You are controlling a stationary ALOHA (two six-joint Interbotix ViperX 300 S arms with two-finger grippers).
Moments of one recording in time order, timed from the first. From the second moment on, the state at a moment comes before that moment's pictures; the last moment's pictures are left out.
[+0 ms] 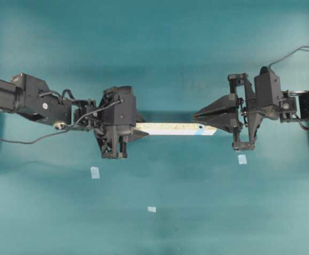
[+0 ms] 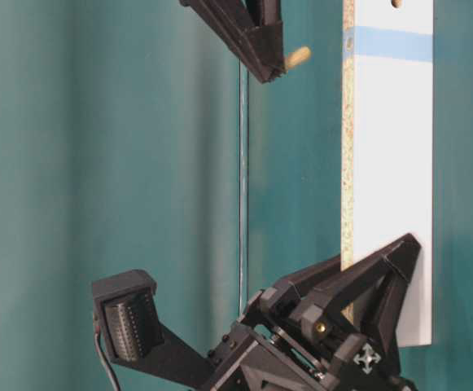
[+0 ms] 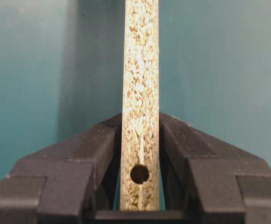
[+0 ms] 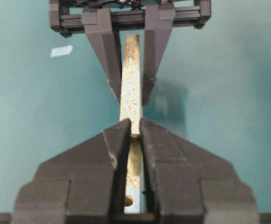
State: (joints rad) left arm 0.00 0.20 0.75 -0.06 -0.25 0.07; right arm -0.10 0.02 1.15 -0.15 -1.06 0.30
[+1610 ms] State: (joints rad) left arm 0.00 0.20 0.74 -0.06 -0.22 0.07; right arm -0.09 0.18 1.18 -0.15 -1.28 0.26
